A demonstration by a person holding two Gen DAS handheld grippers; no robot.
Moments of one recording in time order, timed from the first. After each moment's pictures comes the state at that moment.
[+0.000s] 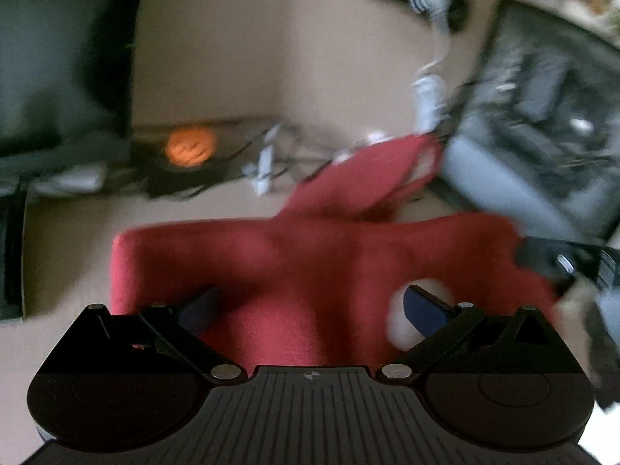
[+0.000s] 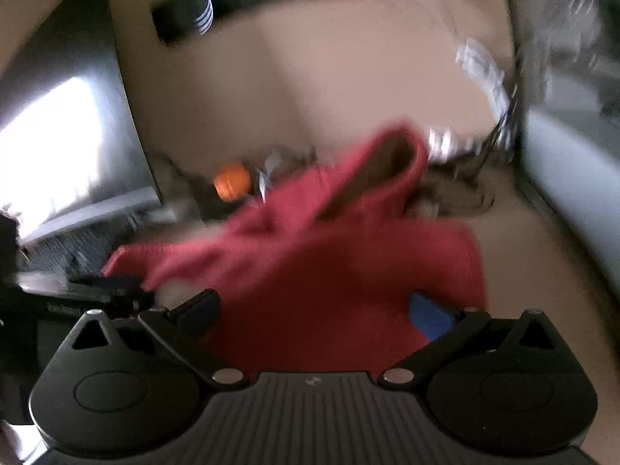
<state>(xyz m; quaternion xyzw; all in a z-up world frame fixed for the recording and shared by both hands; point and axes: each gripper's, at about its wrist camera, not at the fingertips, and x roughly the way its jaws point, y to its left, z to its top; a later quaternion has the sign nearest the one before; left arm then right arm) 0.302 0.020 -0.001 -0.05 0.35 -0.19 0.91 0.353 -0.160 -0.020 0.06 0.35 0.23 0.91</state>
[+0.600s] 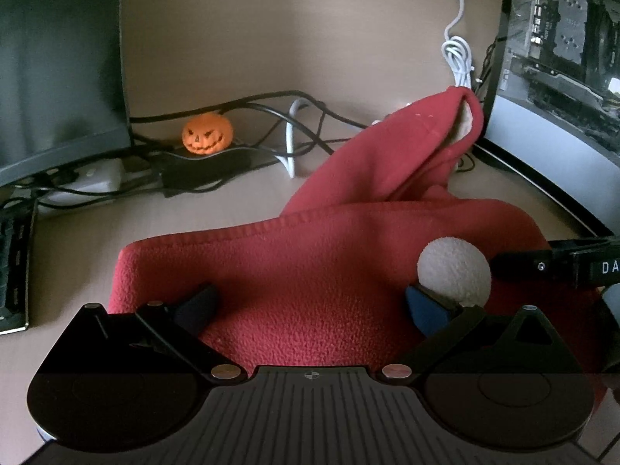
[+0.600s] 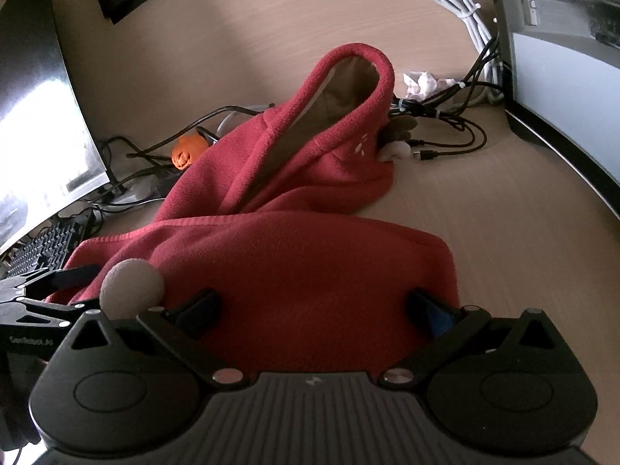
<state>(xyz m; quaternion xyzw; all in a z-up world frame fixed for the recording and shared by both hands) 0.303 0.001 -0.029 0.02 0.33 -0.15 0.93 0.373 -0.168 -0.054 0.08 0.36 0.22 0.90</state>
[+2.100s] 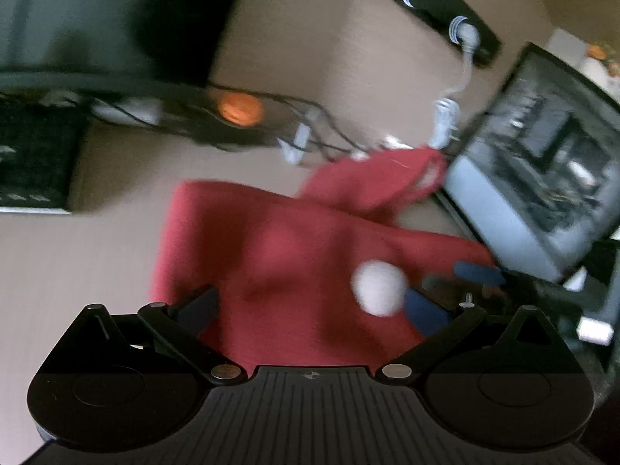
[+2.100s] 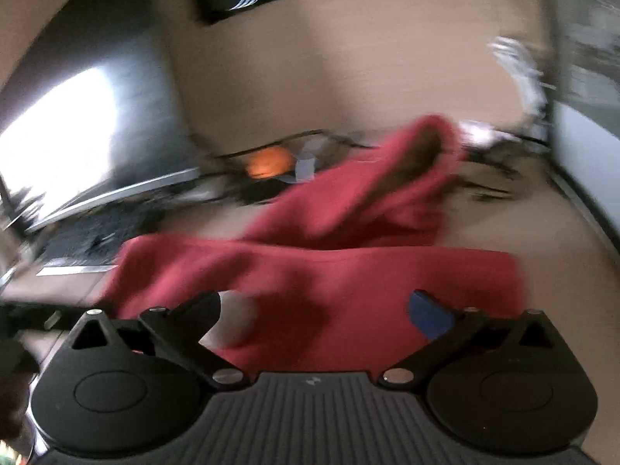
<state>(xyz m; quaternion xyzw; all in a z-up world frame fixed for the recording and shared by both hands) 0.236 0.081 0.017 -0.16 0.38 -0.20 0.89 0.327 -0.156 0.005 0.05 0.34 0.24 0.91</state>
